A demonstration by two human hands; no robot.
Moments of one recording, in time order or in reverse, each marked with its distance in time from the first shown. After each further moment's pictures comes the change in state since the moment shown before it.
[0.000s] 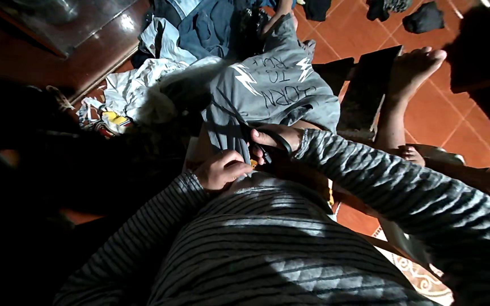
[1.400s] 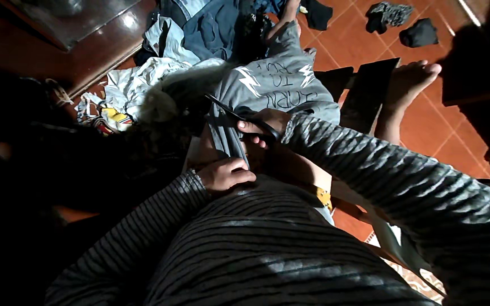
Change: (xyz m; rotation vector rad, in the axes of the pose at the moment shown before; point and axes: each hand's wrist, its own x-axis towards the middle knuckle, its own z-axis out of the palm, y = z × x) left_hand 0.005 0.011 -0.004 -0.114 -0.156 -0.053; right_hand 0.005 -0.072 0.027 -0.310 0.315 0.238
